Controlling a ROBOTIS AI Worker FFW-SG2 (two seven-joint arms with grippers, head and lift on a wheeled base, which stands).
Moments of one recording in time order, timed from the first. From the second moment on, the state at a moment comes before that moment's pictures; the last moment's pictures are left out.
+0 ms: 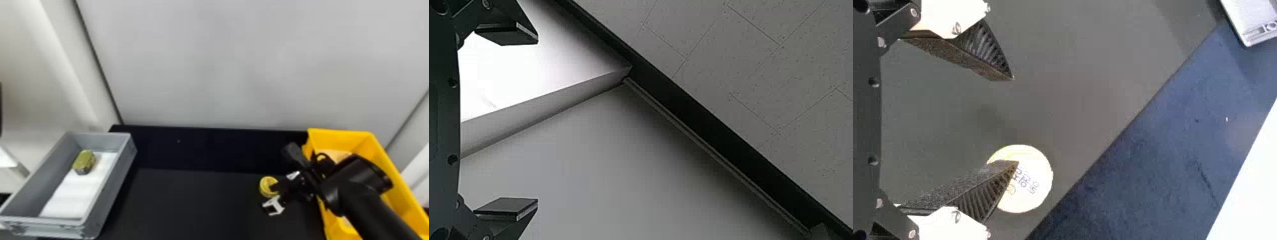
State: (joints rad) left arm -0.41 0.58 -0.01 -2.25 -0.38 0.24 0.30; right arm -0.52 -0.16 0.29 -0.85 0.41 0.56 0.91
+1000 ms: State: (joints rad) left arm -0.42 0.58 -0.02 -2.25 -0.38 0.24 0.29; right arm -0.51 -0.16 0.27 -0.85 0.45 0.51 0.89
